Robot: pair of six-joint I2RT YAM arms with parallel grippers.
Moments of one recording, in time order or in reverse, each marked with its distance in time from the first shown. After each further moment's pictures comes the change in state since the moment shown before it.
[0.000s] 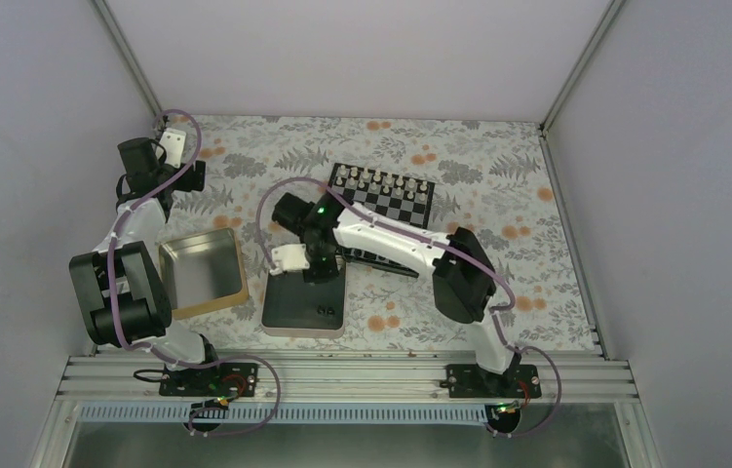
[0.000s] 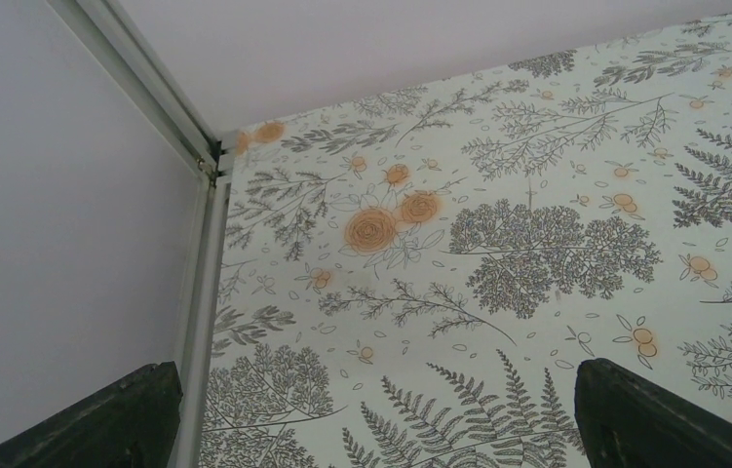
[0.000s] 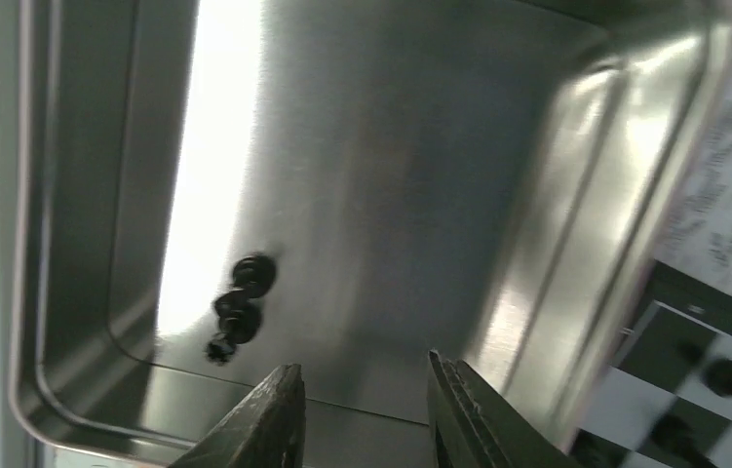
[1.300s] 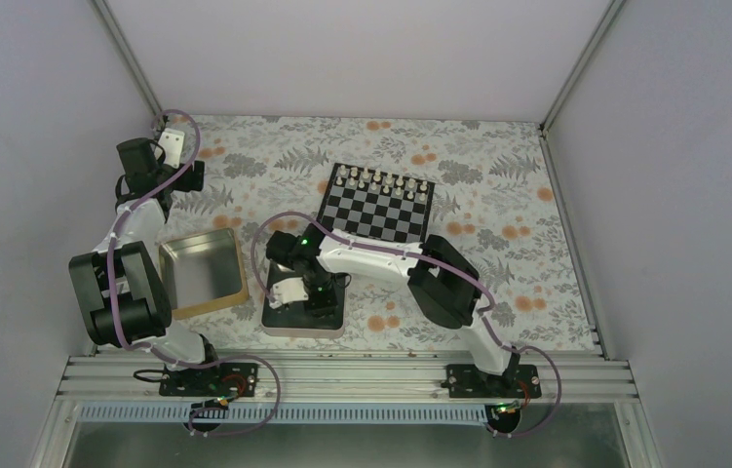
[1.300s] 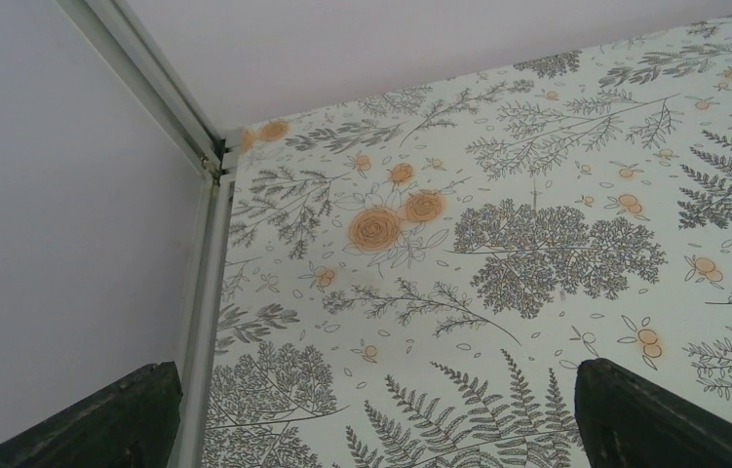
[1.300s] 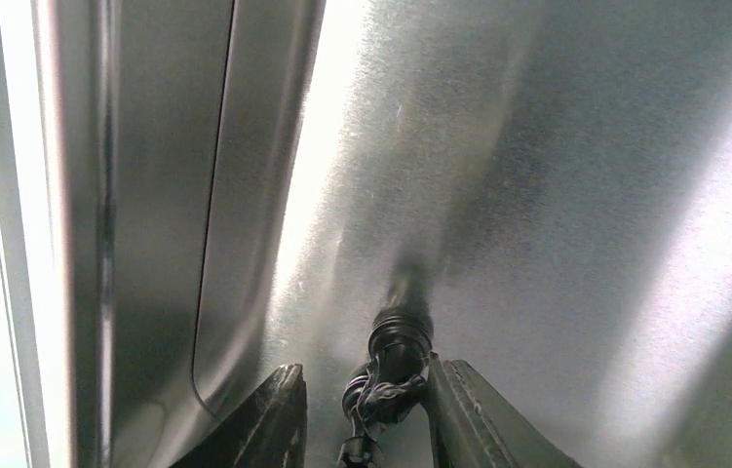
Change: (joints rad) left arm 0.006 -0.001 -0.002 0.004 0.001 -0.004; right arm 0.110 0.072 -0.135 0.017 -0.048 0.071
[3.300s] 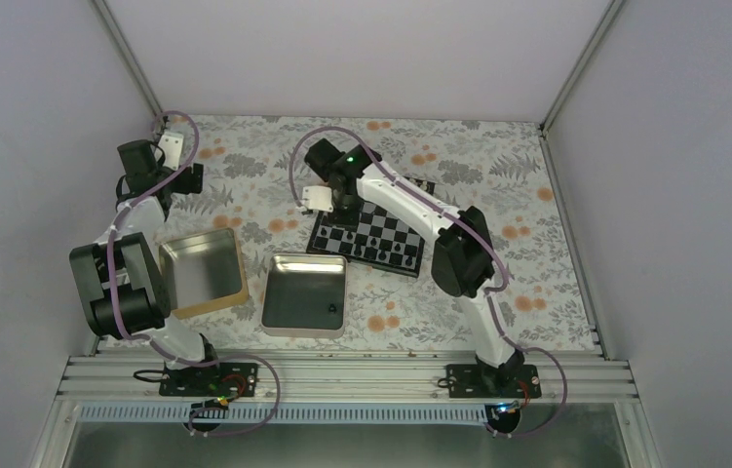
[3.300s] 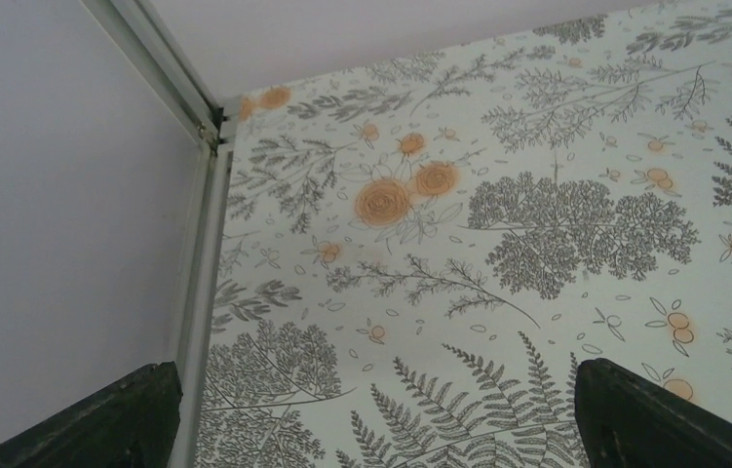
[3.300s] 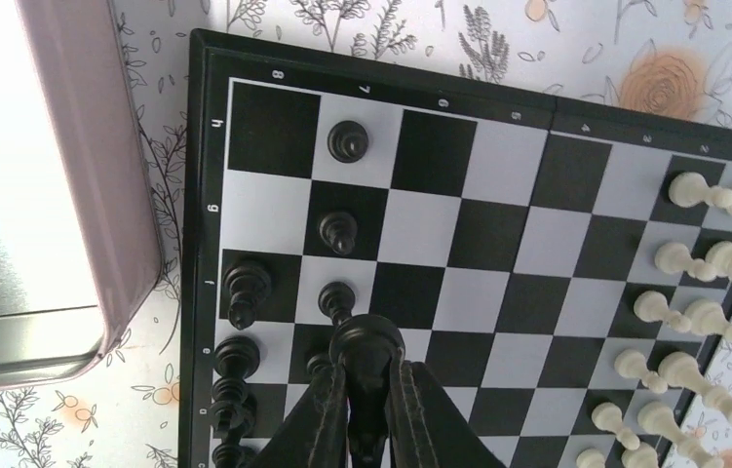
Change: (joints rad) left arm 0.013 0.042 0.008 0.005 -0.009 0.000; right arm -0.335 0.035 0.340 -0.061 0.223 -0.058
